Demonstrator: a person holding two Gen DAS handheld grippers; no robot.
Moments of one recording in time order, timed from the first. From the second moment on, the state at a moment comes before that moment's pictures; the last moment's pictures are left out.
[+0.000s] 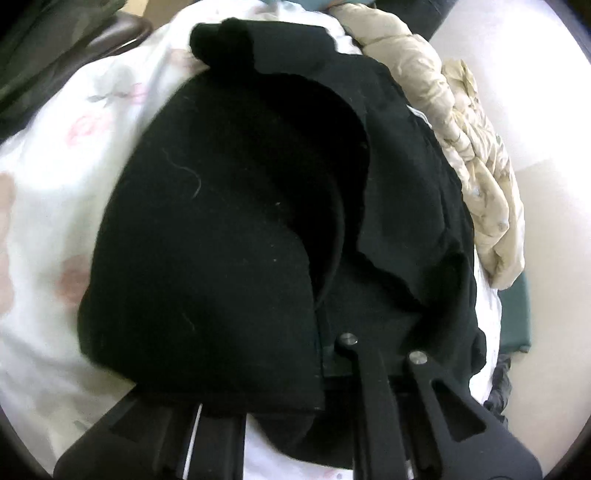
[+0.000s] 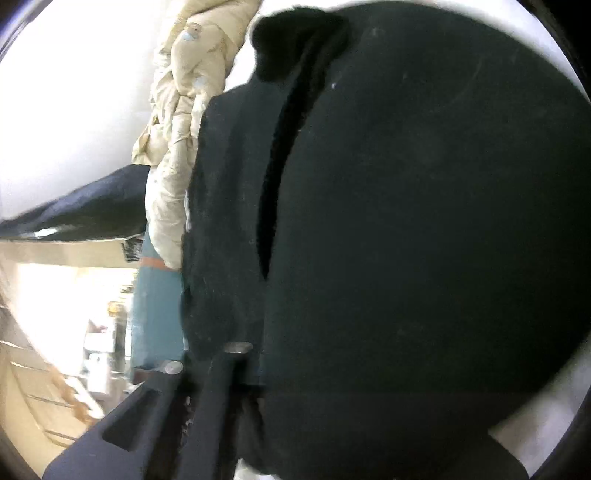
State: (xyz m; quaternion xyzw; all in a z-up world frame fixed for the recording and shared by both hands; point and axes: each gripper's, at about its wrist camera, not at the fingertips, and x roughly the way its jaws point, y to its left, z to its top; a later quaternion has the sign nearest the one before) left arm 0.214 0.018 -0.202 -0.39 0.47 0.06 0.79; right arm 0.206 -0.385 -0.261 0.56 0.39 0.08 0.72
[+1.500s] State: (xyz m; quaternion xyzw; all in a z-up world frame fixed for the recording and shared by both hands) left arm -0.086 -0.007 -0.120 -0.17 0.57 0.04 0.80; right arm -0.091 -0.376 -0.123 0.60 0.40 0.12 0.69
